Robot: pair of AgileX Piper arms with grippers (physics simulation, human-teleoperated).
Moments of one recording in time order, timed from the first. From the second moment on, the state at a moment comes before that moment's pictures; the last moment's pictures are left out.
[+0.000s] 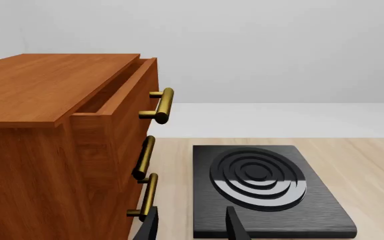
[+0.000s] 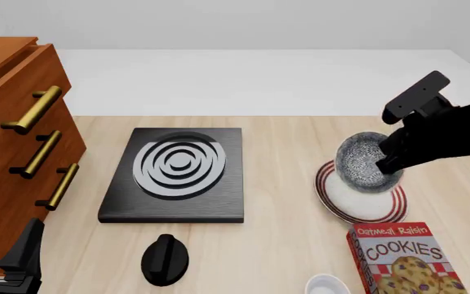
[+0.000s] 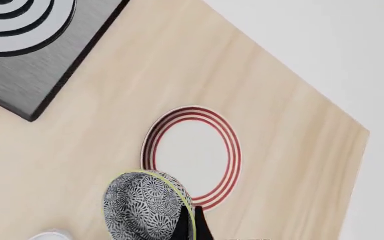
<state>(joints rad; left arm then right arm) 0.00 0.00 -0.01 0.00 0.00 0.13 1.21 -1.03 0.76 -0.50</state>
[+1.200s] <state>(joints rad) 0.00 0.00 -0.01 0.00 0.00 0.01 1.47 -1.04 0.61 -0.54</state>
